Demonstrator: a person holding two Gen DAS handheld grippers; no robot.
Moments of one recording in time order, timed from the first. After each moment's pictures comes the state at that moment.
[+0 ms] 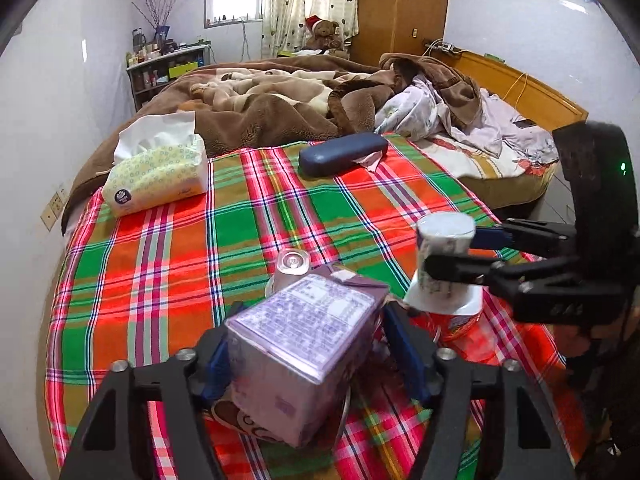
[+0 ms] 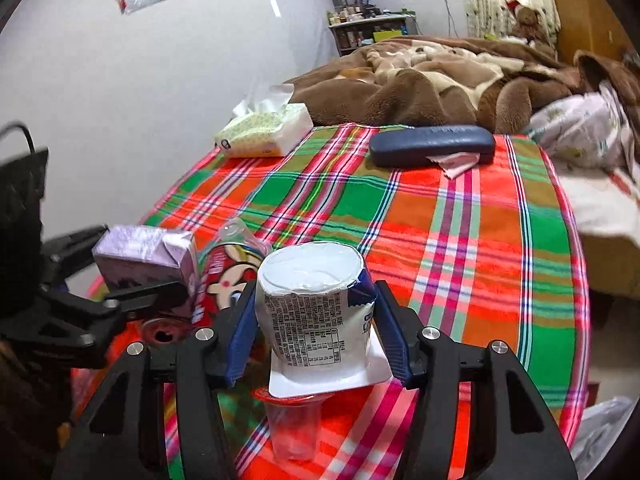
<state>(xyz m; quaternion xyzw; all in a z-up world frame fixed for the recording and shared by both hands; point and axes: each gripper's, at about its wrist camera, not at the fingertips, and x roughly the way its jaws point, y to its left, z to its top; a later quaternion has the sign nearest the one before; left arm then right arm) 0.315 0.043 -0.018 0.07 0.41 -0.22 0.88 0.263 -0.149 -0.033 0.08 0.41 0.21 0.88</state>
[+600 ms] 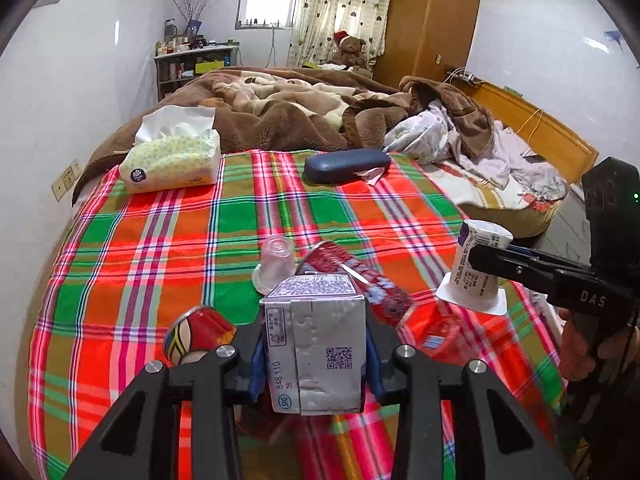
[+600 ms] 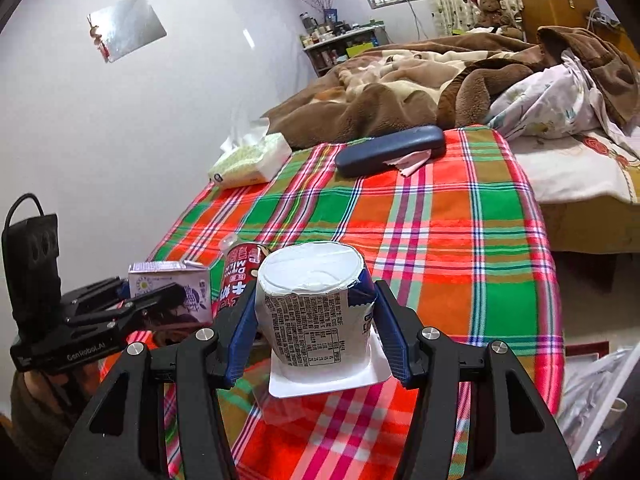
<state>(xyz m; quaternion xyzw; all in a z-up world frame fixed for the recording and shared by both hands) 0.287 0.045 -0.010 0.01 0.39 -0.19 0.90 0.230 -0.188 -0.020 0.14 0.38 0.19 0.90</state>
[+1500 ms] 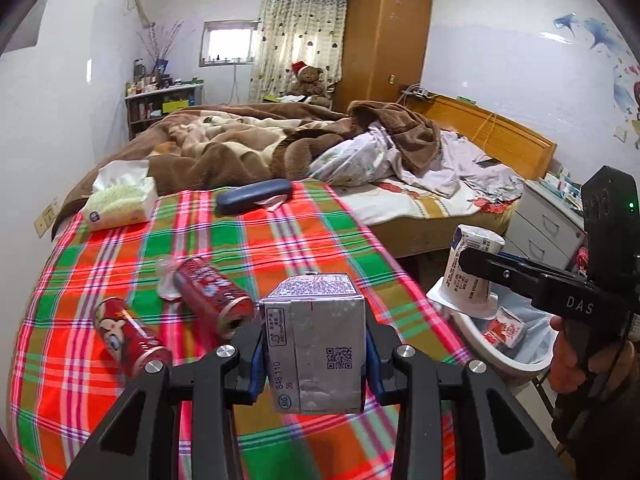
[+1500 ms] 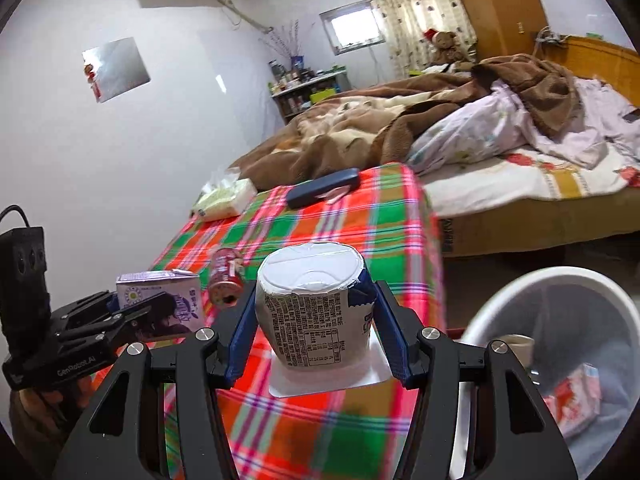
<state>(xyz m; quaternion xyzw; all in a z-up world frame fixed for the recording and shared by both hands) 0.187 -0.053 0.034 0.02 0.33 -0.25 0.91 0.135 -0.265 0.013 0.14 0.31 0.10 0.93</state>
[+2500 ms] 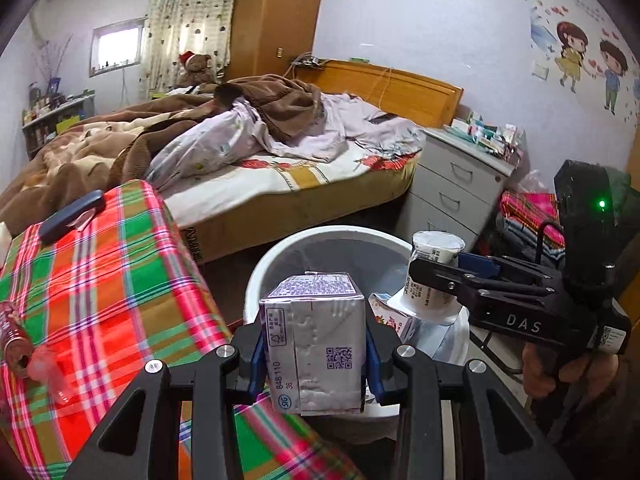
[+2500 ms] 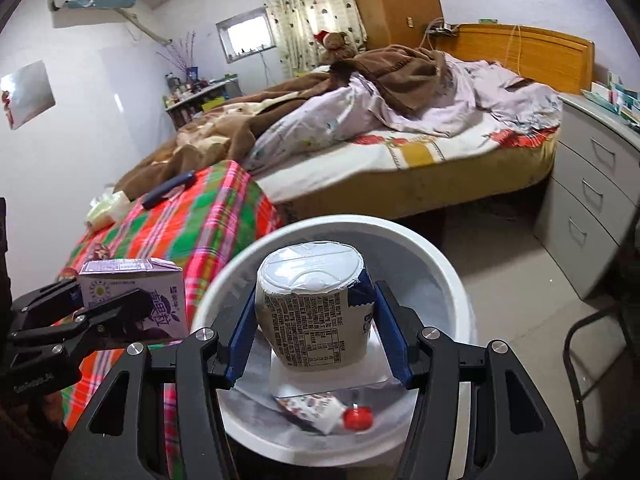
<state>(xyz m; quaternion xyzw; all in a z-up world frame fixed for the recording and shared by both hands) 0.142 -0.258 0.004 0.08 0.34 -0.40 0.84 0.074 -0.389 -0.022 0.14 0.34 -0.07 0.93</state>
